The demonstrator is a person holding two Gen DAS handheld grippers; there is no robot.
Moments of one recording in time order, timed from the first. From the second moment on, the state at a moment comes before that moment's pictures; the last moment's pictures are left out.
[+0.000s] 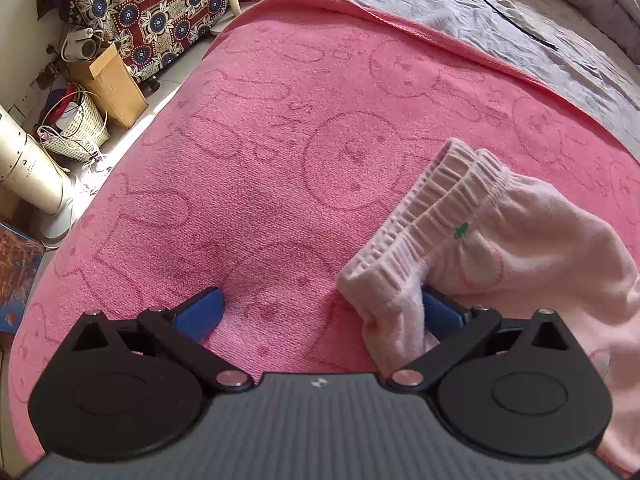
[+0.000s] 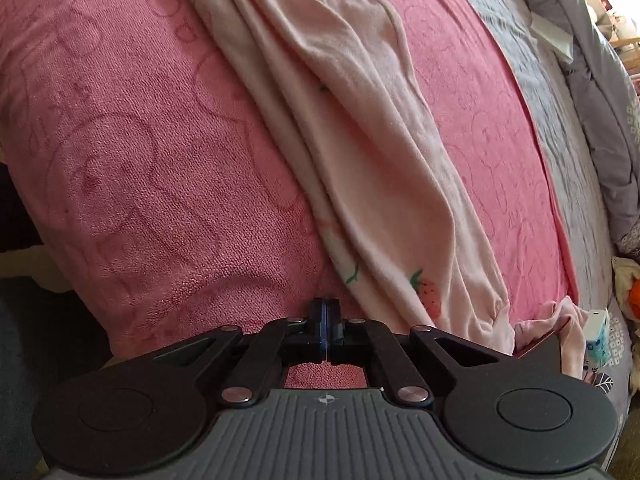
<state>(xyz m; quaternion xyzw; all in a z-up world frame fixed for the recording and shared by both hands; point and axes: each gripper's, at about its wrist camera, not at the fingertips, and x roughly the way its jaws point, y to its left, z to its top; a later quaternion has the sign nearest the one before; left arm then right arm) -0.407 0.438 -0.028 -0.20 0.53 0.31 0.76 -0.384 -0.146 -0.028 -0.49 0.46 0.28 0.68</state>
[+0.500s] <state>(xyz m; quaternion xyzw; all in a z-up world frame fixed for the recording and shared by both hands) -0.411 0.435 -0.029 -0.20 0.52 0.31 0.77 -0.317 -0.203 -0.020 -0.30 0.54 0.10 0.78</state>
